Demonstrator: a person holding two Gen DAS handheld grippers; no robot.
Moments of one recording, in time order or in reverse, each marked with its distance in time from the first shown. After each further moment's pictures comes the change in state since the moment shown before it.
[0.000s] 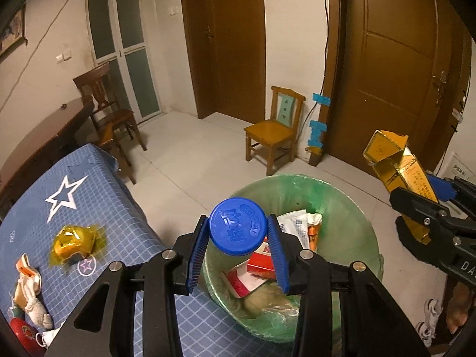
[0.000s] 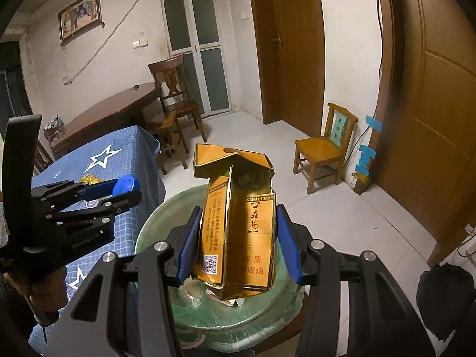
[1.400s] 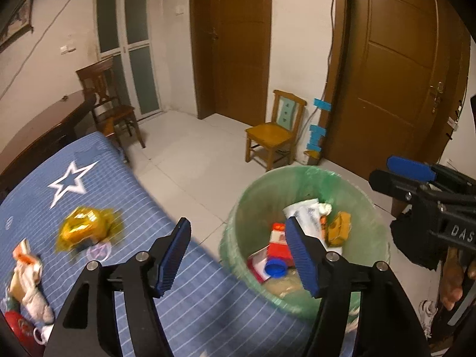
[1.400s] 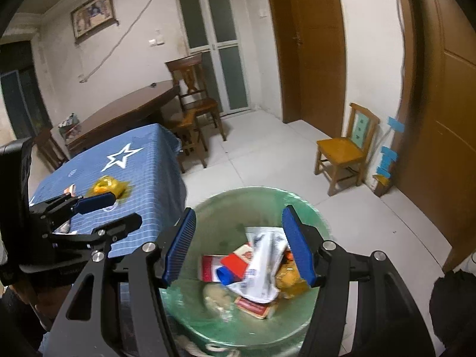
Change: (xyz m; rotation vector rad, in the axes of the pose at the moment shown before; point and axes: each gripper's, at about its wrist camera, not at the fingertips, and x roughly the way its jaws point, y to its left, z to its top) left arm -0.018 0.065 -0.036 -0.040 -0.021 -0.011; right arm 0.017 0.029 0.008 -0.020 0.008 0.102
